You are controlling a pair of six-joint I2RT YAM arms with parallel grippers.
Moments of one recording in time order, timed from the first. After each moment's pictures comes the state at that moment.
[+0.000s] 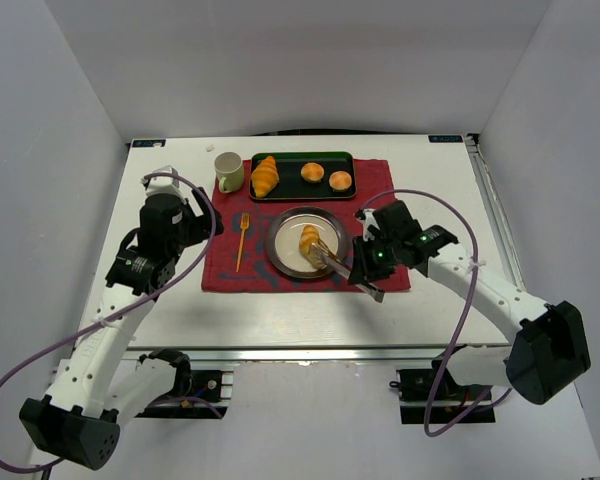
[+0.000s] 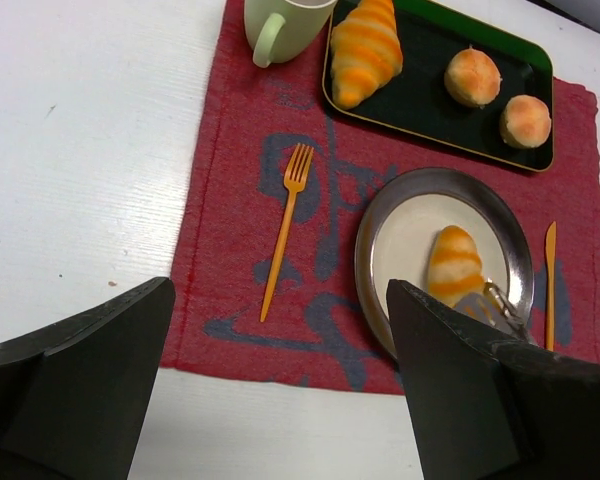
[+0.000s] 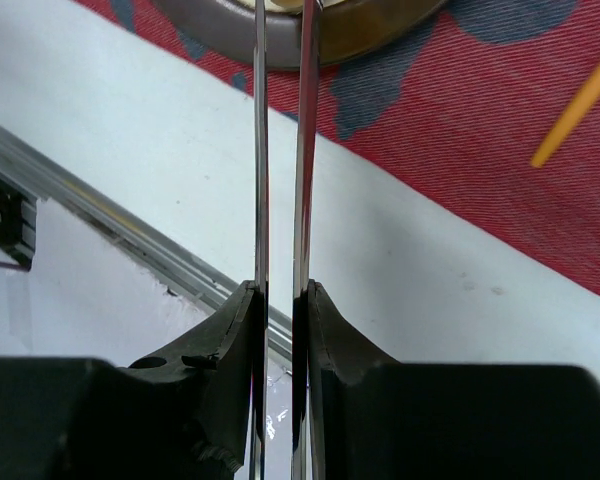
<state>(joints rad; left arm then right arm) -0.30 0.92 0.98 -0.53 -0.25 -0.46 0.58 1.27 0.96 -0.71 -0.31 0.31</state>
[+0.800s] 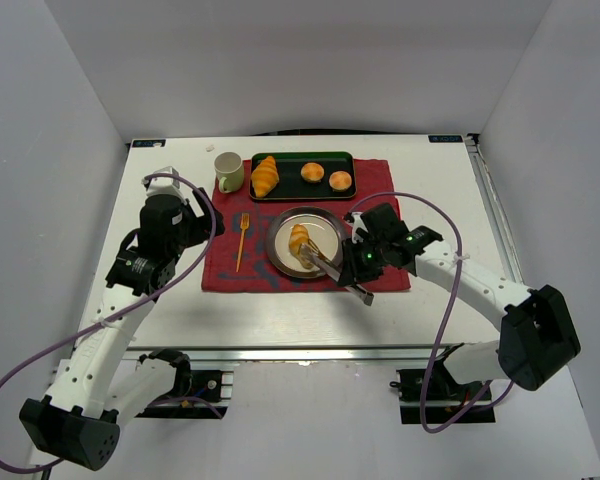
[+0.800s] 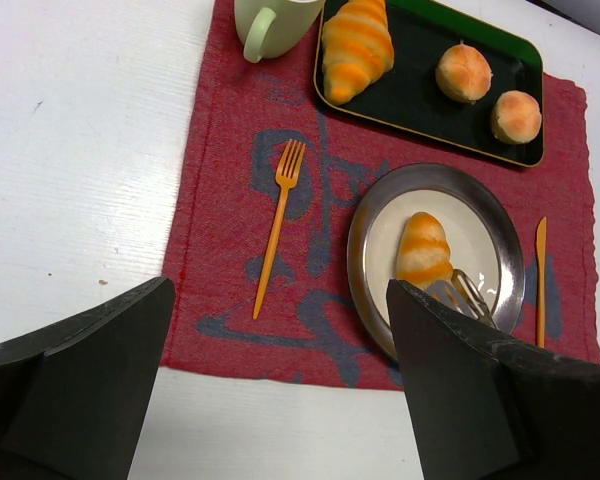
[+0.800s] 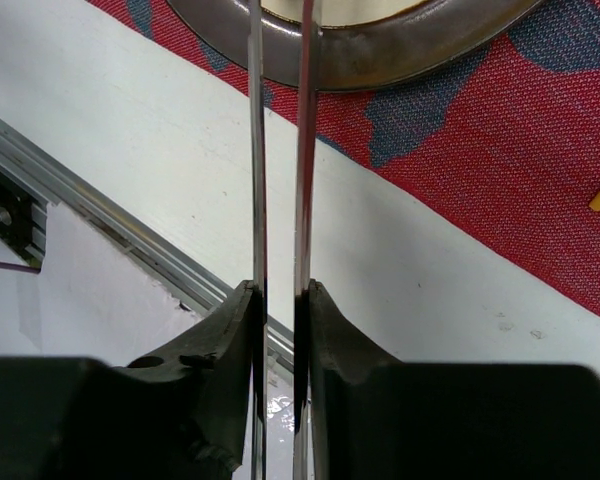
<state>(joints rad) -0.30 0.92 0.97 -0.52 -0.23 -0.47 0.64 1.35 0.94 -0.60 -0.34 0.35</state>
